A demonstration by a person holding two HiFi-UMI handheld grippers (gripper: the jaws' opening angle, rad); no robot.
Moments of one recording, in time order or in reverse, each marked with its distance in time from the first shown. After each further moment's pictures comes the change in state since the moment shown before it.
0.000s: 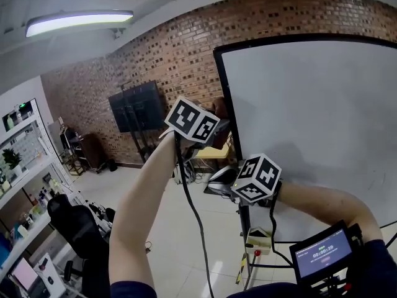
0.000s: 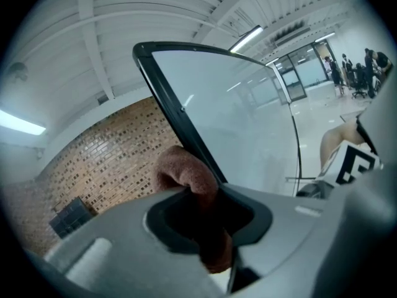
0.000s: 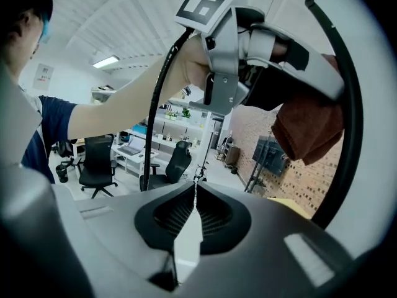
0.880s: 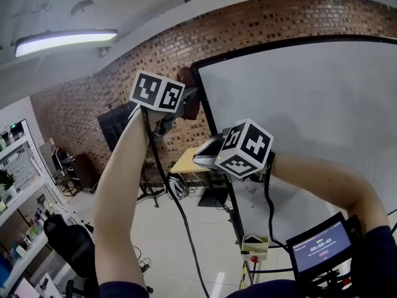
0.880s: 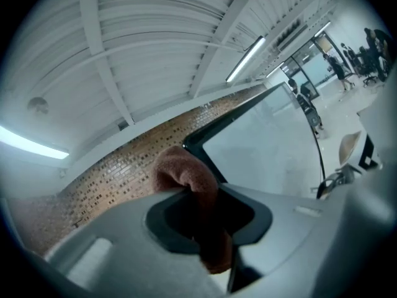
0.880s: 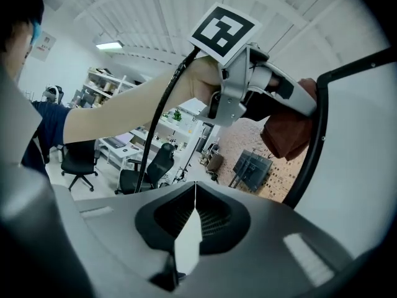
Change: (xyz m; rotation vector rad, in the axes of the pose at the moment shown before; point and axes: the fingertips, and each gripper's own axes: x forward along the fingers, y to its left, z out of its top) left arm -0.062 0.074 0.100 0.048 -0.148 0.185; right arm -0.056 -0.035 0.099 -0.156 -0.007 -0.173
